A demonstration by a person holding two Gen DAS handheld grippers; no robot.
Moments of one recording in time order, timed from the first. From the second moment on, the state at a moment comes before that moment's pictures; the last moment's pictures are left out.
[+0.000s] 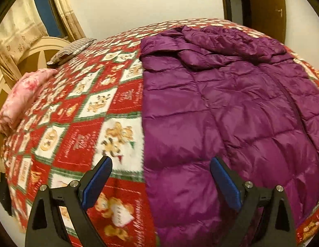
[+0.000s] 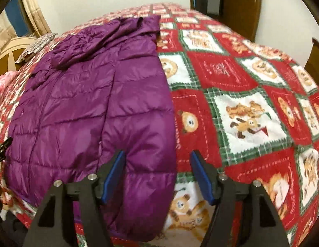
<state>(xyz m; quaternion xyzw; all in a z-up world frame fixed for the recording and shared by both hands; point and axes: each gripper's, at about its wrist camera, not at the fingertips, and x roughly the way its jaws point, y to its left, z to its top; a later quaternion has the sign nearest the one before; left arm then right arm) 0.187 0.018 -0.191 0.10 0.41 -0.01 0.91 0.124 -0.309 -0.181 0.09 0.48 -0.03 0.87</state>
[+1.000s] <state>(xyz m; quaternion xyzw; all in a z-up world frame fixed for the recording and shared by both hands) 0.161 0.056 -0.087 0.03 0.34 -0.08 0.94 0.104 -0.286 -0.045 0.13 0.34 0.09 0.93</state>
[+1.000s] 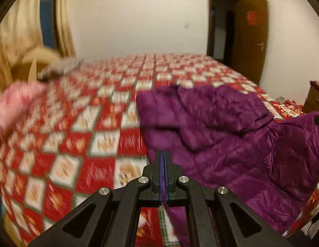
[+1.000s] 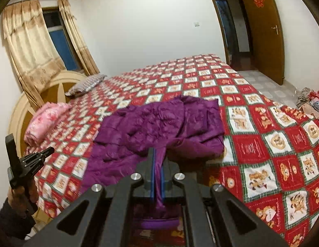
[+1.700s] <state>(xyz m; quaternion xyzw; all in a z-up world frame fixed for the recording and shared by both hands) 0.119 0.011 -0.202 -0.01 0.54 -0.16 0.83 0.074 -0.296 -0.111 0.14 0.38 0.07 0.91</state>
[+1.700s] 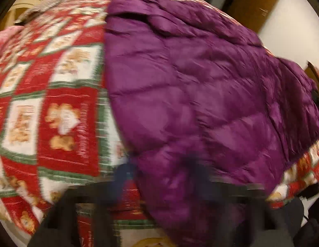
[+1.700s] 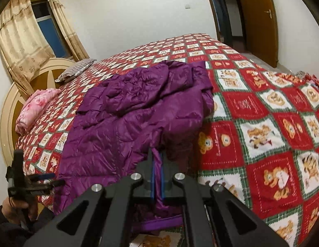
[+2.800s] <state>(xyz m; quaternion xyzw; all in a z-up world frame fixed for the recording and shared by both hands) 0.434 0.078 -0.094 0.03 0.32 0.12 0.94 0.351 -0.350 -0.066 0.21 0.25 -0.04 0.95</state>
